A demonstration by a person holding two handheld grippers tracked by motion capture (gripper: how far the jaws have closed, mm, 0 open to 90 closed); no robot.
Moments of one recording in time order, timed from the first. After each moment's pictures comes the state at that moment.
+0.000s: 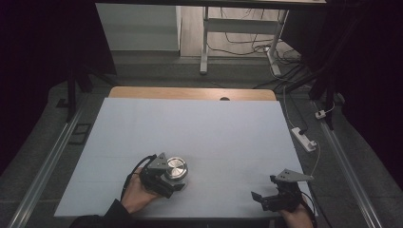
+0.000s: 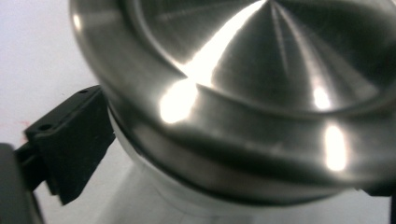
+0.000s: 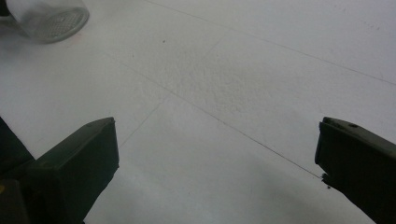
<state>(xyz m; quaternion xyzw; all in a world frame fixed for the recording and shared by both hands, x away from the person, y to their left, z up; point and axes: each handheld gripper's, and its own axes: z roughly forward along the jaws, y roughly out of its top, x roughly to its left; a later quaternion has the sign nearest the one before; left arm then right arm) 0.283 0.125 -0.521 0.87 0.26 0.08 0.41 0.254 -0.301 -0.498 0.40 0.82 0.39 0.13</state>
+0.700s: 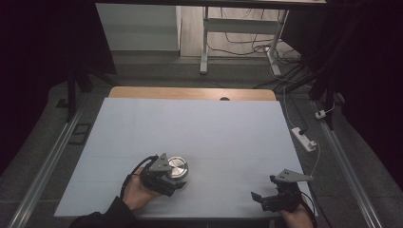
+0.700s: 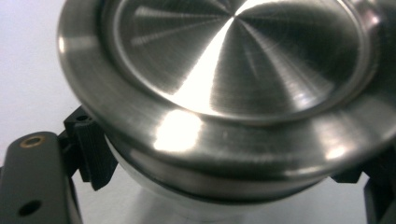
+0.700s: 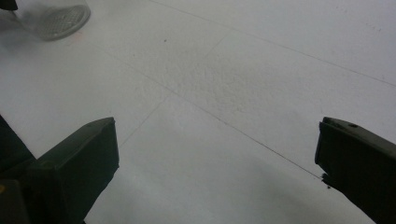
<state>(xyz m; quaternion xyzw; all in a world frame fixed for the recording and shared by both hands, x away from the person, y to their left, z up) 0.279 0.121 -0.514 0.88 0.24 0.10 0.40 0.253 -0.301 -0.498 0.39 0.82 0.39 0.13</state>
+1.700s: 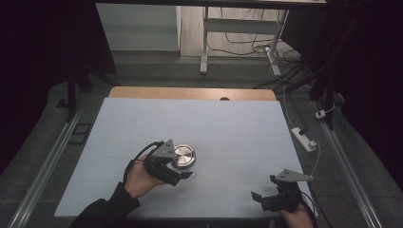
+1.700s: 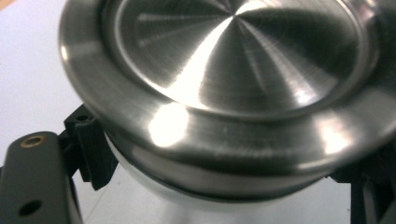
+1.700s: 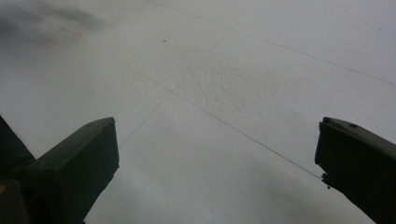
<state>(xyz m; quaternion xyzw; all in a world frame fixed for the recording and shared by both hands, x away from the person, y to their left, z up) 0.297 0.108 -0.458 0.88 0.20 0.09 0.42 0.254 -0.301 -0.498 0.40 0.82 0.39 0.13</state>
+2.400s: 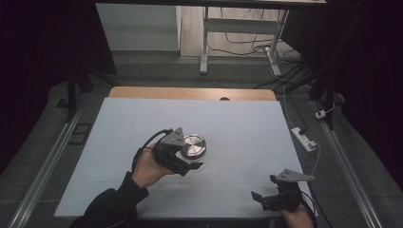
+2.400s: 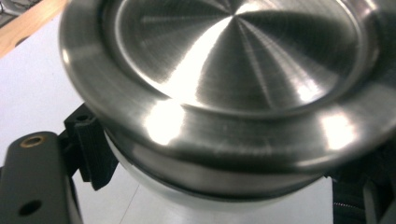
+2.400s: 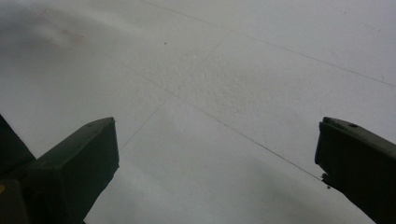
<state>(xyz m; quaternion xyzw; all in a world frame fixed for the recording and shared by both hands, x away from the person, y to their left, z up) 0.311 0.085 -0.421 0.87 0.18 0.08 0.45 0.254 -0.302 -0.498 0.40 0.82 0.40 0.13</state>
